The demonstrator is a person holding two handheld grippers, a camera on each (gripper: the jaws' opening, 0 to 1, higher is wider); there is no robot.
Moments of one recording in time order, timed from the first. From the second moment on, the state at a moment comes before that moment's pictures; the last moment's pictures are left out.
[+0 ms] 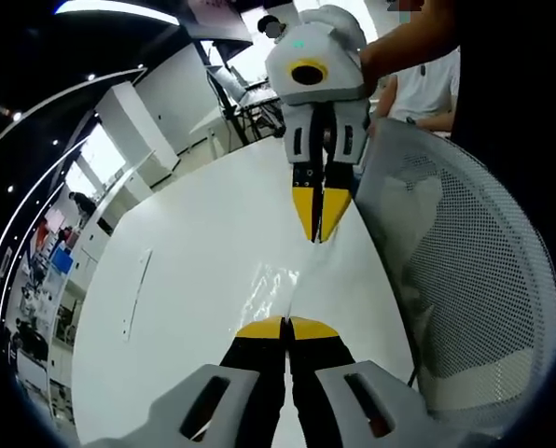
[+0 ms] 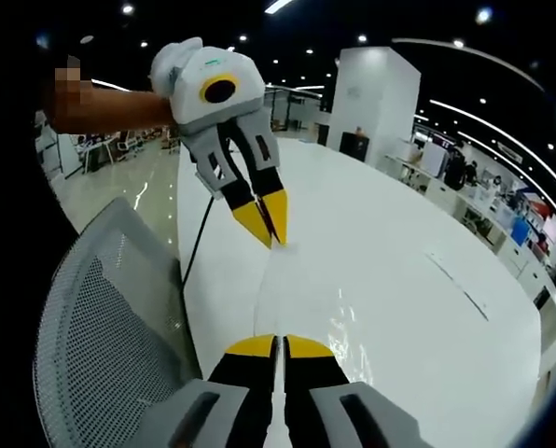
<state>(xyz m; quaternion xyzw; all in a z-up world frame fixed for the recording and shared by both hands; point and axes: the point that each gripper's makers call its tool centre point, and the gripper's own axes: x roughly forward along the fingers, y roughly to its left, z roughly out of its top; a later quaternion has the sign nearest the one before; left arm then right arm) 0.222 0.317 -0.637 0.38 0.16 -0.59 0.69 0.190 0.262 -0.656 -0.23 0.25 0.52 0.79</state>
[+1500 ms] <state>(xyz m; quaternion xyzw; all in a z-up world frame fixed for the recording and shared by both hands) 0.215 0.297 -0.588 0.34 0.11 -0.61 0.71 0.201 0.253 -0.653 -0.22 0.25 0.50 0.80</state>
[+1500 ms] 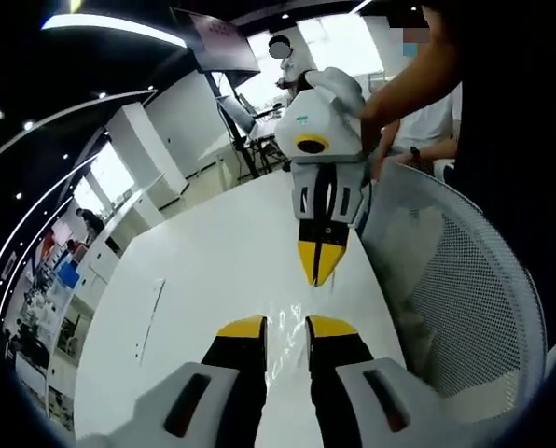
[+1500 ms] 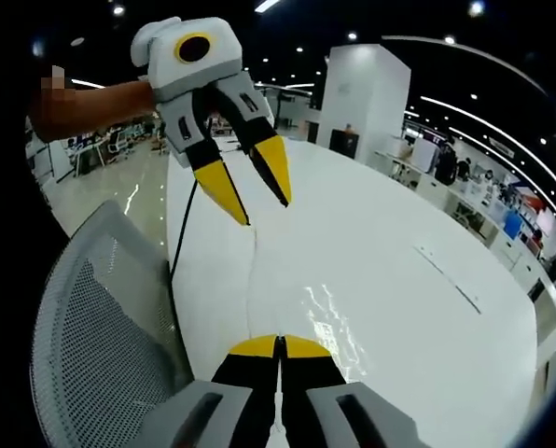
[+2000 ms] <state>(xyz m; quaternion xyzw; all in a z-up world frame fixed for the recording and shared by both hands) 0.196 0.279 -0.602 0.36 0.11 -0.63 0.68 0.202 0.257 -0.648 -0.22 0.25 0.50 0.80</state>
